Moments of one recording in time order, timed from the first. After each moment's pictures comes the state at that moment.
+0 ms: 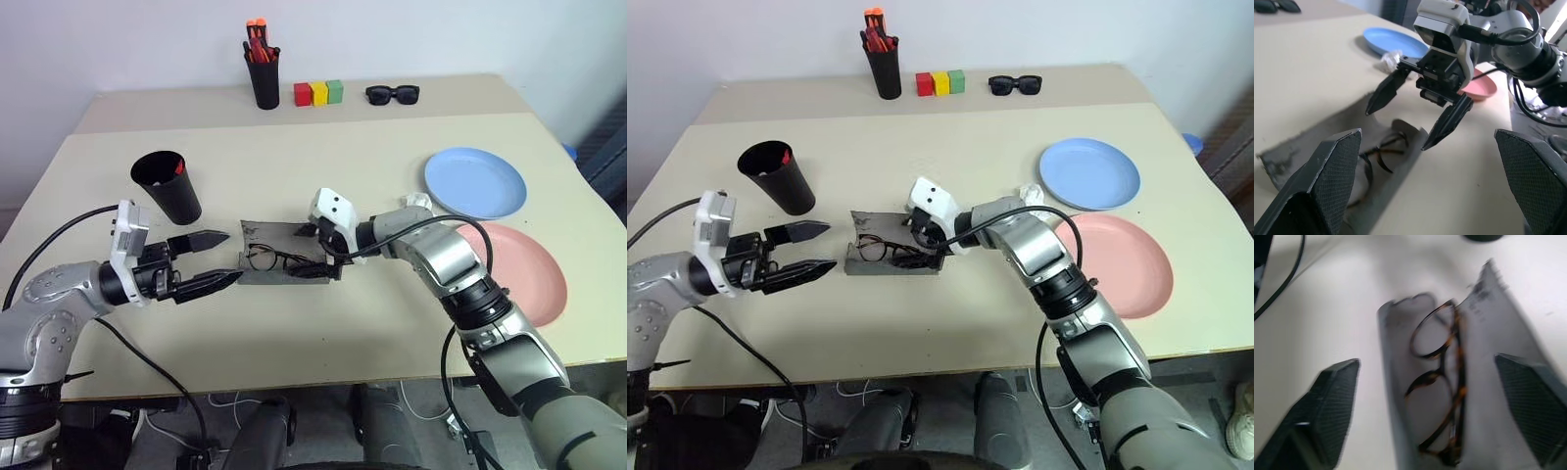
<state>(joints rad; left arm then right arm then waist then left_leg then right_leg) -0.19 0.75 0.29 -0.21 -0.78 0.58 -1.12 -0.81 -0.36 0.36 0.07 0.26 0.72 0.95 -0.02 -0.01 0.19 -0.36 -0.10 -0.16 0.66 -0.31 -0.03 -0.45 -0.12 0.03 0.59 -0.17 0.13</state>
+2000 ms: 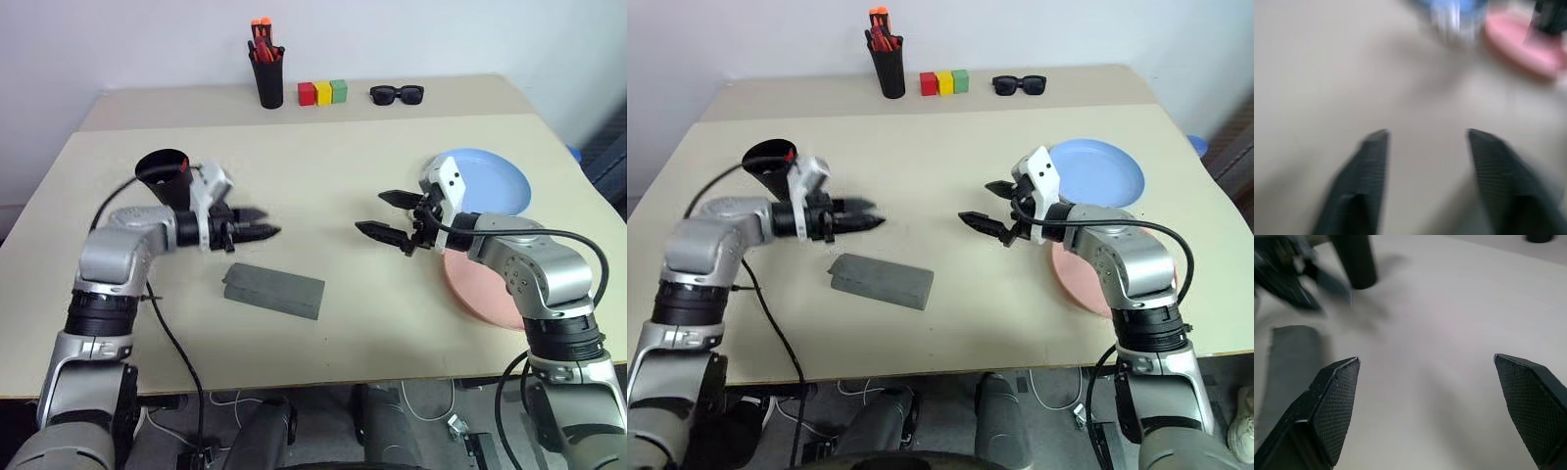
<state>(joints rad) -0.68 0.60 0.07 0.07 -0.41 0.77 -1.07 -0.55 -0.61 -0.03 -0.13 0.48 0.75 0.78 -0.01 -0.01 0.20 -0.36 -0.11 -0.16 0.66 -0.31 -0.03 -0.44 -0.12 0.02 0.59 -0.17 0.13</state>
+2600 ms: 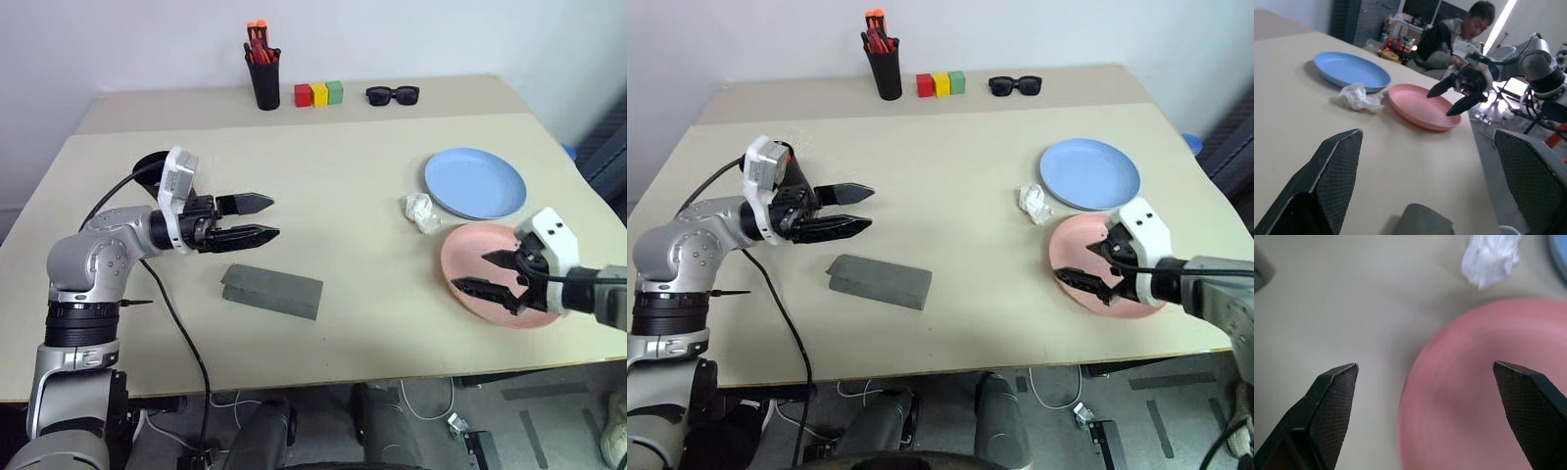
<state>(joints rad) -0.58 0.63 0.13 0.03 -0.69 0.74 -1.31 -0.06 -0.98 -0.41 -0.49 0.62 1.17 0.78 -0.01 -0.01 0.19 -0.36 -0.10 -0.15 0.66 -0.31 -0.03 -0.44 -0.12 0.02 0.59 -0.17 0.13</state>
